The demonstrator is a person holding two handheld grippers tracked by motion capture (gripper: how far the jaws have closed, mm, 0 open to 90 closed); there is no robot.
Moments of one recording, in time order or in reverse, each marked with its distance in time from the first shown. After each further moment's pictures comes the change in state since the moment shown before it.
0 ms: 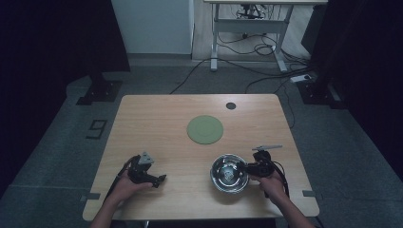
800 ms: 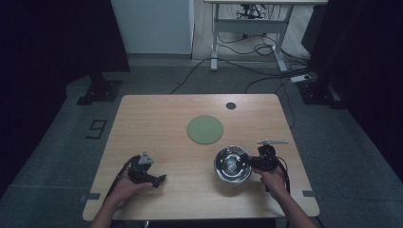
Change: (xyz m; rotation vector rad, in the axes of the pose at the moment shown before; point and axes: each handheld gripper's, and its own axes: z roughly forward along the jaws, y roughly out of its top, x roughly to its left) left arm 0.000 0.000 0.000 0.000 0.000 0.000; right arm -0.012 0.013 -0.007 -0.095 -0.059 0.052
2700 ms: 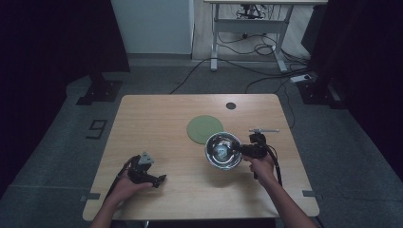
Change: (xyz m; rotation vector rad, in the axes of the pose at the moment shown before) left arm 0.000 0.000 0.000 -0.001 0.001 -0.001; right arm 0.013 0.038 0.027 -0.045 0.036 0.033
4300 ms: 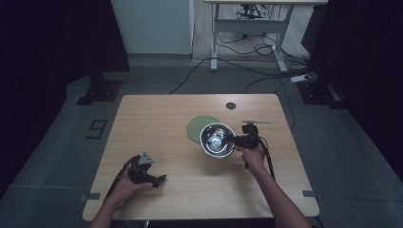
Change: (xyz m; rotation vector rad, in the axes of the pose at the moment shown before) left arm 0.000 0.000 0.000 0.000 0.000 0.000; right arm 0.000 0.027 0.032 -0.028 -0.015 0.043
